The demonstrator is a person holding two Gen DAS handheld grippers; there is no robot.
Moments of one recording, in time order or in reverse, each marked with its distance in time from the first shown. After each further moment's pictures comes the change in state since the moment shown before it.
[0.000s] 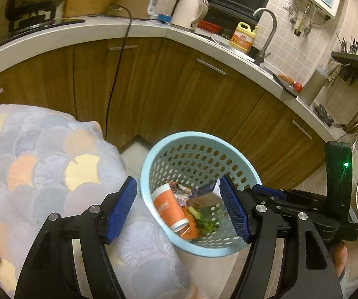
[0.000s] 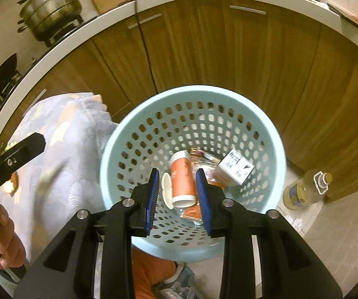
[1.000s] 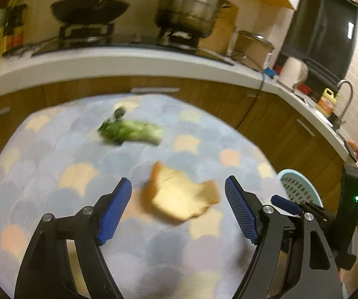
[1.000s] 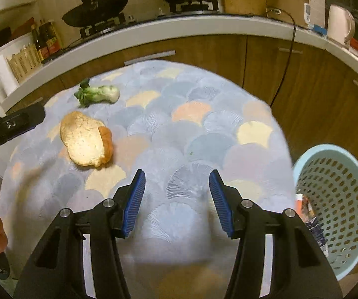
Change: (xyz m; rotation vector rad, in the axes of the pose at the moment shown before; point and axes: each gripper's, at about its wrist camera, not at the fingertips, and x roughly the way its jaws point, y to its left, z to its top) left arm -0.199 0.173 -0.080 -0.325 -0.210 0.423; right arm 0.035 0.248 -0.044 -0.428 -0.046 0.211
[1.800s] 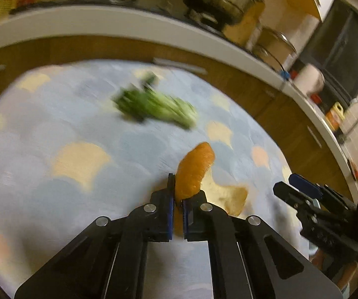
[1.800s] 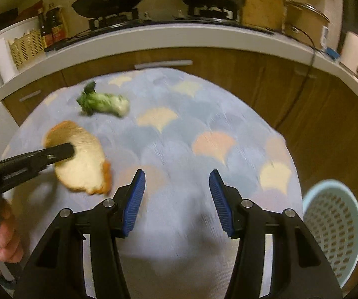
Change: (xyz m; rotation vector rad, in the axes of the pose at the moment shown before) left arm 0.041 0.059 0.001 -0.151 0.058 -0.013; right arm 0.024 0.044 0.059 -0.151 -0.022 -0.032
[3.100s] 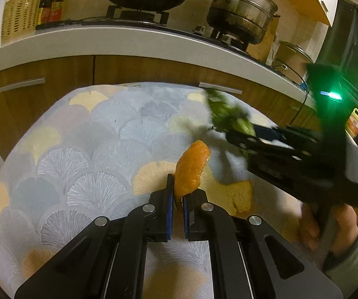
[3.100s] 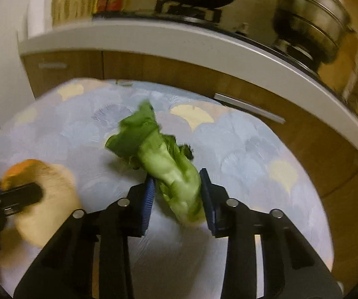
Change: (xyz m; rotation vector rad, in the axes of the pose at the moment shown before) left arm -0.020 0.045 -0.001 0.045 -0.103 0.125; right arm 0.079 0.101 0.057 -0.297 -0.046 0.083
